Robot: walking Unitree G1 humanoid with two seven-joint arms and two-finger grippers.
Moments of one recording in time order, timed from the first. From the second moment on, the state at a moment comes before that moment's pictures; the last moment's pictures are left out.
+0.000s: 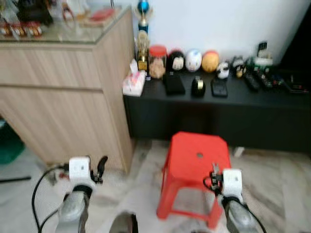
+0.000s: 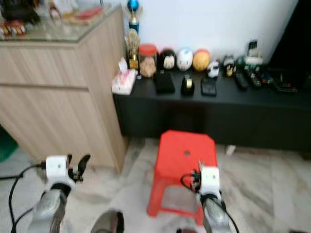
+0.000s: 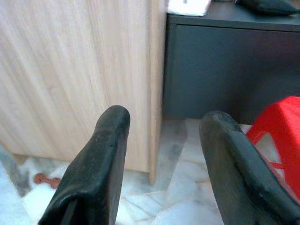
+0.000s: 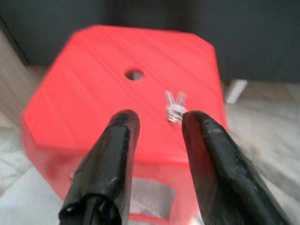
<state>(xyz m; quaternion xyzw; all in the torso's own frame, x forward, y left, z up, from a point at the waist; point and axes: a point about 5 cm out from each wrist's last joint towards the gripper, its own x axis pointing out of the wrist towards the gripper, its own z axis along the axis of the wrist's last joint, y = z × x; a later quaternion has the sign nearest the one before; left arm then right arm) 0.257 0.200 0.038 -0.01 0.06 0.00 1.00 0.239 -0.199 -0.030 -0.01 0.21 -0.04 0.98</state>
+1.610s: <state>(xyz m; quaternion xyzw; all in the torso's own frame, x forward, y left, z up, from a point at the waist) 0.258 0.205 0.040 -0.01 0.06 0.00 1.00 0.254 -0.195 -0.026 0.00 0.23 -0.04 0.97</state>
